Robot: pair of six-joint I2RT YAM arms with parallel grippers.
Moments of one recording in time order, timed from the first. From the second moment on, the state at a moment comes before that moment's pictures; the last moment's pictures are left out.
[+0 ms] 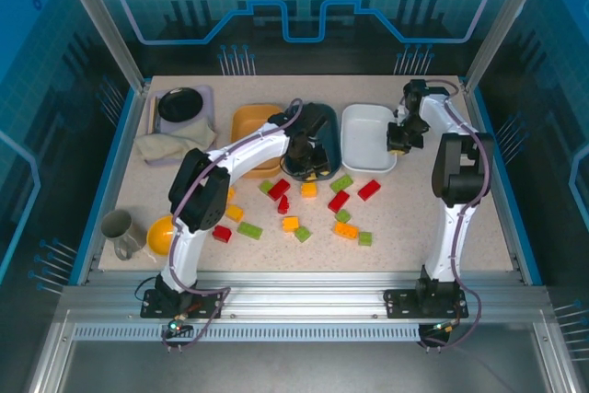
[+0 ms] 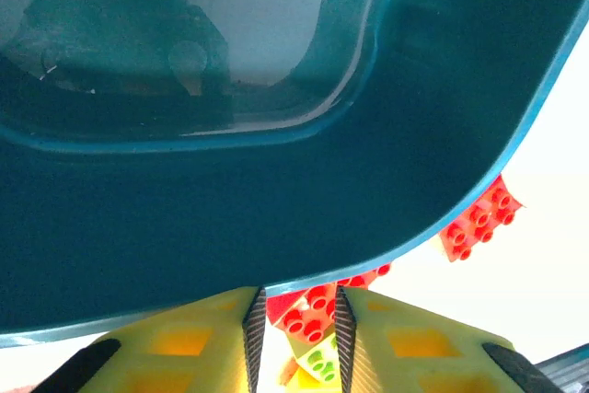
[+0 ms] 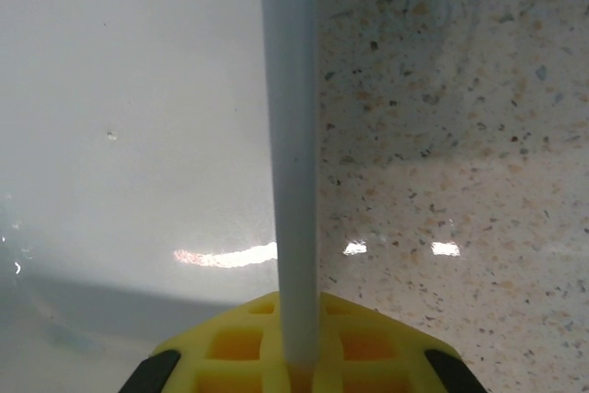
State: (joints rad) left arm -0.63 2.13 1.78 -0.89 0.29 -0.92; right arm -0.01 2.16 1.78 -1.13 -0.18 0.15
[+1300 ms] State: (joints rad) left arm -0.36 1.82 1.67 -0.92 0.26 -0.88; right arm 0.07 2.05 1.77 -1.10 -0.07 0.16
